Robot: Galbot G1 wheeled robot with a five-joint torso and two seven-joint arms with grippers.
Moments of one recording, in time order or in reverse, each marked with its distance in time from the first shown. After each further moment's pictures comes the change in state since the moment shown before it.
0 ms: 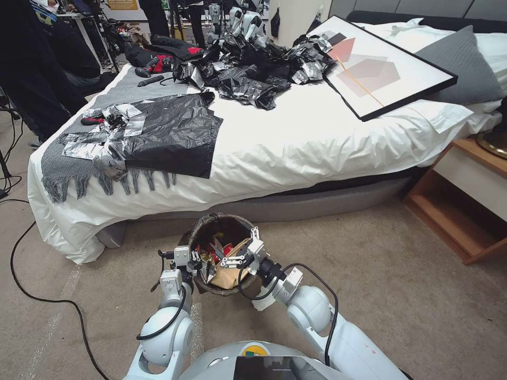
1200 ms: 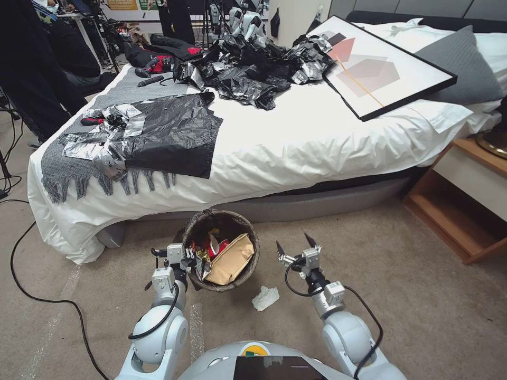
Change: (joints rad) left arm -0.001 0.016 -0.035 -0.020 -0.041 -0.006 0.001; right arm -0.252 0.059 0.333 -0.085 -0.049 -0.134 0.220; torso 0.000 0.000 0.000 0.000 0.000
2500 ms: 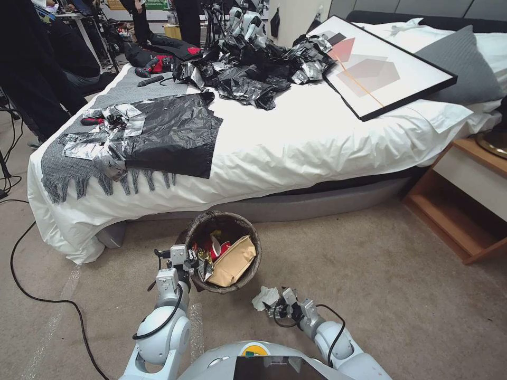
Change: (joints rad) left arm 0.000 -0.014 0.017 0.014 0.024 0.000 0.000; right arm 0.161 -0.008 -0.140 -0.503 -0.069 -0.145 -0.290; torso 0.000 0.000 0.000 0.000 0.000
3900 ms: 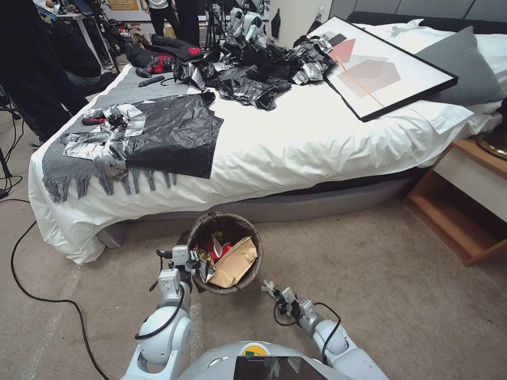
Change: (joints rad) left arm -0.001 0.000 0.009 0.005 0.007 0.003 -0.001; right arm 0.050 0.040 0.003 -0.146 -0.053 0.109 0.002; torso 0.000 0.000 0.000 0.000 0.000
